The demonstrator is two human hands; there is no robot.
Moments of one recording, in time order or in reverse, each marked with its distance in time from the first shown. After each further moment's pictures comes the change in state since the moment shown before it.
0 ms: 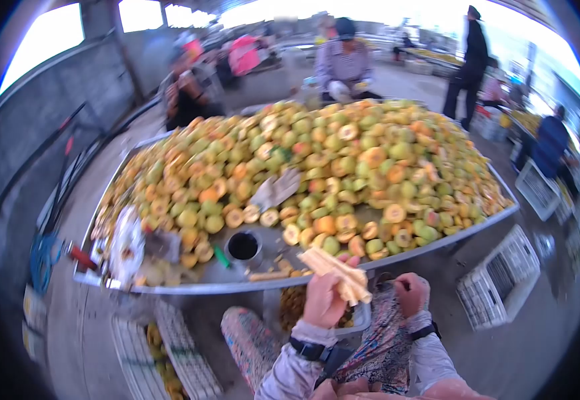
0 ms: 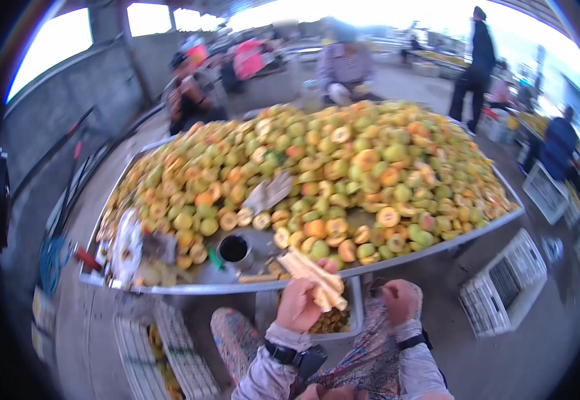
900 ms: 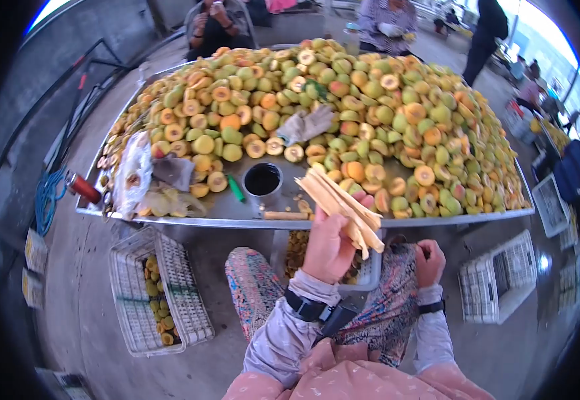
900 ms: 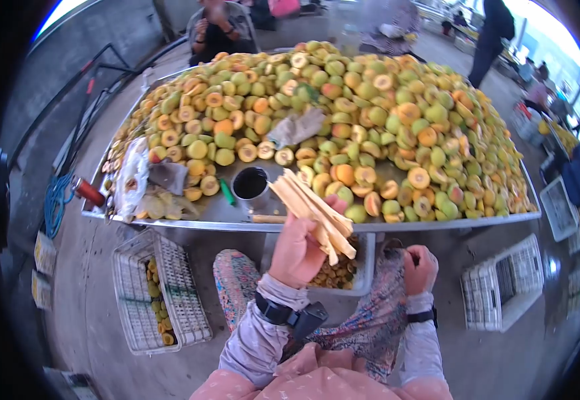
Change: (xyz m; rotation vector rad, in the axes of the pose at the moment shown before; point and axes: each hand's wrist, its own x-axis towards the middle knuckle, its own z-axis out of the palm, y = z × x) left_hand -0.013 0.040 0.012 -0.033 0.034 0.192; right_hand 0.001 0.008 0.004 0.008 -0.064 0.052
